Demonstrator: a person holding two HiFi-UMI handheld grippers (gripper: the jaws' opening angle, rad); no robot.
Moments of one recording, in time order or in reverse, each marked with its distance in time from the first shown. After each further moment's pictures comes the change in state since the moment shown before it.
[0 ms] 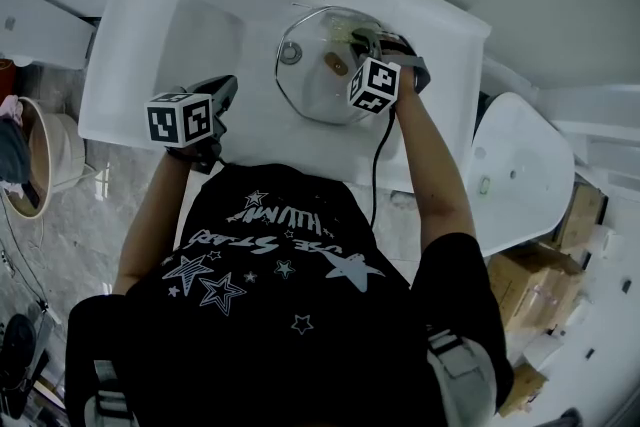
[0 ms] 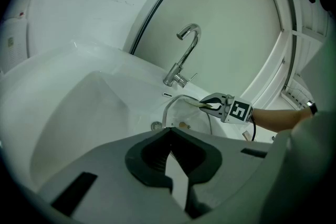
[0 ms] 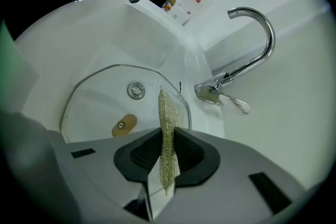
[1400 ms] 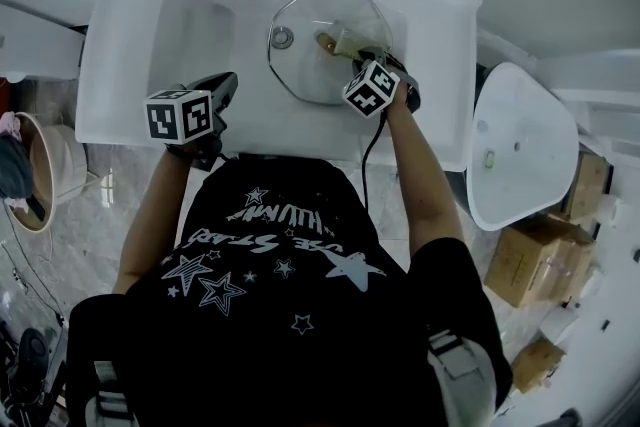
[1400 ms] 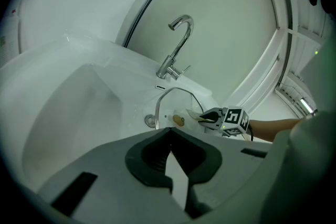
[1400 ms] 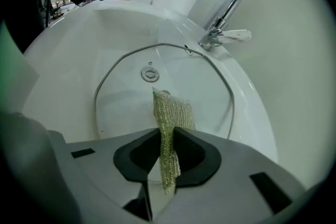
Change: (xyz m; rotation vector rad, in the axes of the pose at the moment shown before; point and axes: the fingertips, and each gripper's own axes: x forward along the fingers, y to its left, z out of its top) left arm 0.004 -0.014 -0.020 0.025 0.055 -0.053; right arm -0.013 0.094 -0.051 0.486 0.183 0.152
